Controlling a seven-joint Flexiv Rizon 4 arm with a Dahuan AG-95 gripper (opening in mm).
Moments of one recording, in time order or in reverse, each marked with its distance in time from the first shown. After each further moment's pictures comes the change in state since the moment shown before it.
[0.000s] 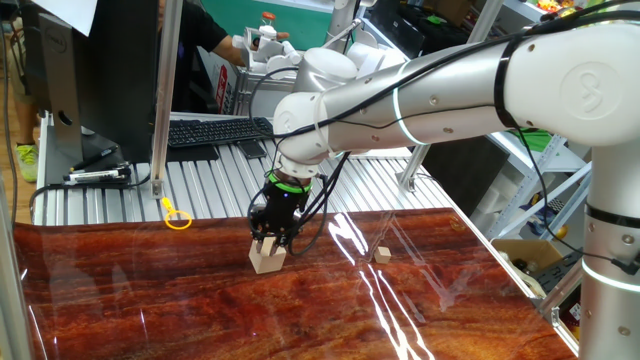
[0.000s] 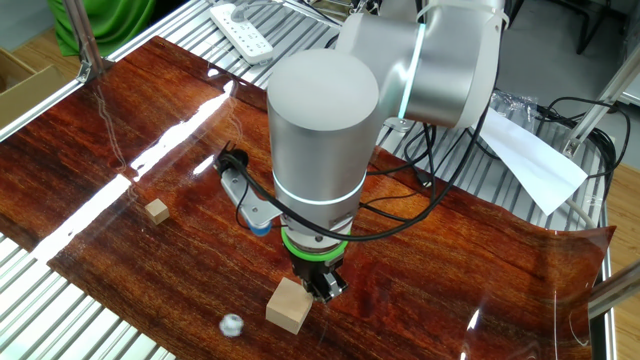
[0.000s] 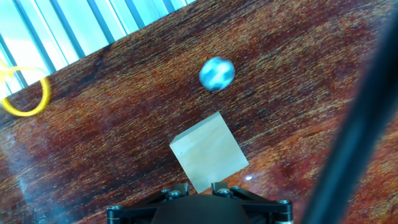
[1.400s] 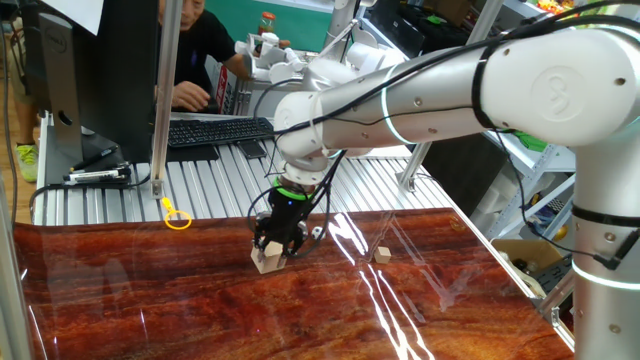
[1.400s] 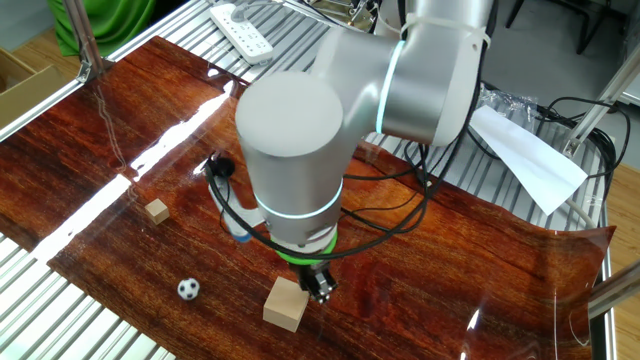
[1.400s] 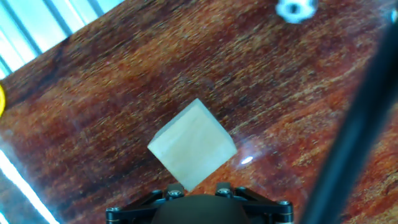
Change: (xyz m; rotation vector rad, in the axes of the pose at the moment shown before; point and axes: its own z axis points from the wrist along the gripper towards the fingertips) arm 0.015 -0.014 0.018 0.017 0.090 0.038
